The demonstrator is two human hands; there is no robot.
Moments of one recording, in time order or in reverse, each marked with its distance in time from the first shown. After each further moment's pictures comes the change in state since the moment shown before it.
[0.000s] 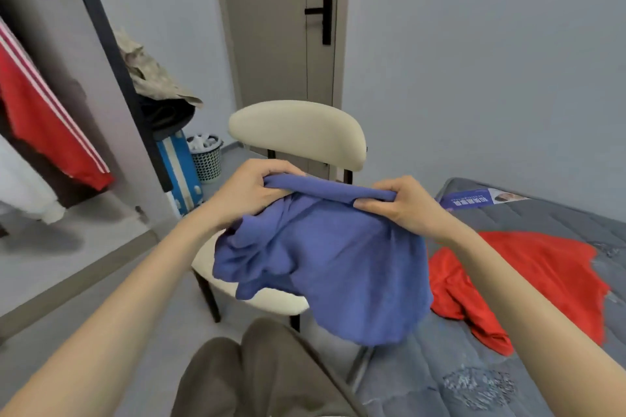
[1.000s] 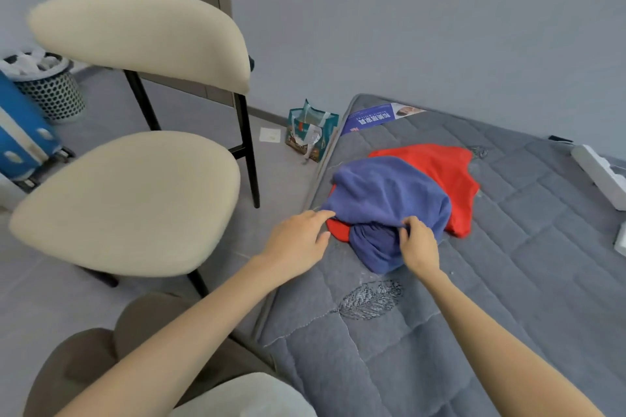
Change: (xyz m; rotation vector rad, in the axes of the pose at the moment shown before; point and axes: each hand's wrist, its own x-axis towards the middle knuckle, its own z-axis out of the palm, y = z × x) left_hand 0.031 -0.040 0.298 0.369 -0.406 -0.062; right_hand -0.188 0.268 -0.030 -0.490 0.456 0.846
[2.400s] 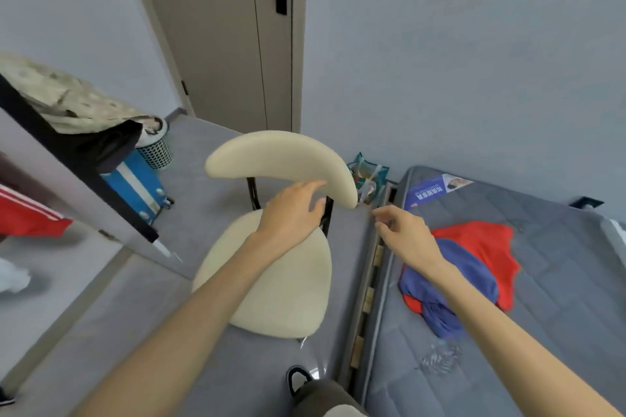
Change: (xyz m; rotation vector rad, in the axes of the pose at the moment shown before) left_hand -0.010 -0.083 -0.465 -0.074 0.118 -0.174; right_hand -0.007 -0.479 -0.180 0.017 -0.304 -0.167
